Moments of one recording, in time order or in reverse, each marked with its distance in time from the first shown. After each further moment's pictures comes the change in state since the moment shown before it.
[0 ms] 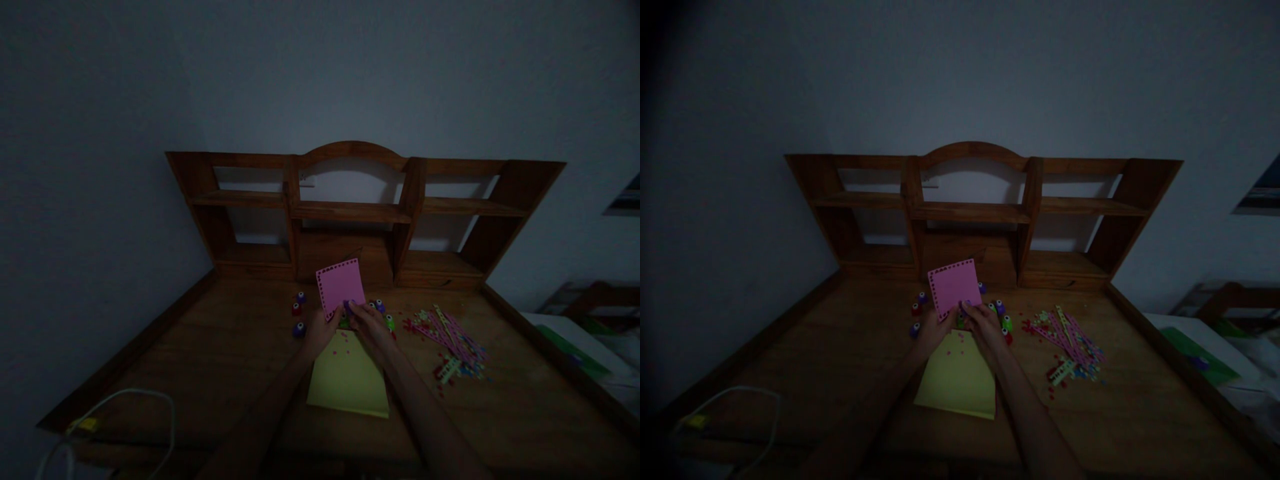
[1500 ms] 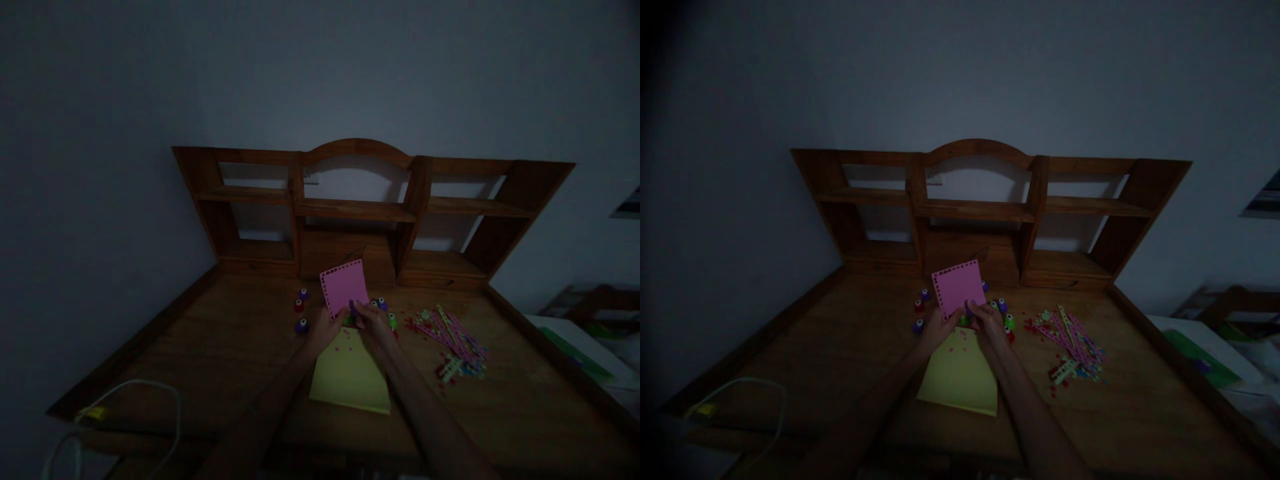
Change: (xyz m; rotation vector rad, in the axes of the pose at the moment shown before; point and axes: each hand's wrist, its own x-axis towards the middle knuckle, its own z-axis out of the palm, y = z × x) left_hand 0.000 -0.020 -0.001 0.040 -0.111 -0.011; right_hand 0.002 0.003 -0.003 -0.055 0.049 -0.020
